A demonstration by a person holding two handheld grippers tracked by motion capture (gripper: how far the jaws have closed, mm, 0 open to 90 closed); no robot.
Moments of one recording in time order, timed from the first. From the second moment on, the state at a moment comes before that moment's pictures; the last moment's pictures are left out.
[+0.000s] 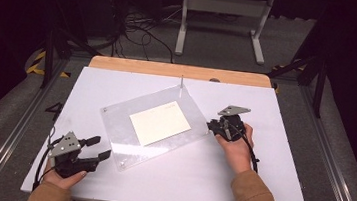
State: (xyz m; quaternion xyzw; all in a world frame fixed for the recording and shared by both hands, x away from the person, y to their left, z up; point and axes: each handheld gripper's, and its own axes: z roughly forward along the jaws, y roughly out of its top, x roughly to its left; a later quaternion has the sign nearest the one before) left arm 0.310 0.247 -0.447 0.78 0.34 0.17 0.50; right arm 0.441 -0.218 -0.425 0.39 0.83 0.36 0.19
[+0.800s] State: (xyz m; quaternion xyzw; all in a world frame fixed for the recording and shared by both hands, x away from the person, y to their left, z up) left arm 0.315 0.201 -0.463 0.86 0.27 0.11 0.42; right arm 0.380 -0.277 -0.422 0.43 0.75 0.47 0.18
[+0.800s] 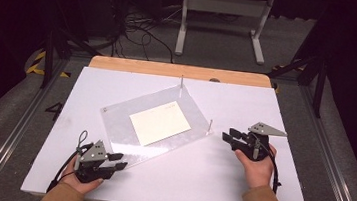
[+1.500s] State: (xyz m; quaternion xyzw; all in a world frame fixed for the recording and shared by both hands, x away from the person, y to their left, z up) left arm 0.318 0.190 -0.461 0.87 0.28 0.08 0.39; right arm 0.371 -0.278 -0.419 0.42 0.74 0.50 0.16
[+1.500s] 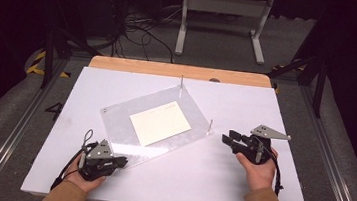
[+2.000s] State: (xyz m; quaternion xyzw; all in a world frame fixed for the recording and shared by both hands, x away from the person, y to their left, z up) left arm 0.296 0.086 -0.453 0.91 0.16 0.03 0.38; right arm 0.360 -0.290 -0.414 0.43 0.73 0.51 0.16
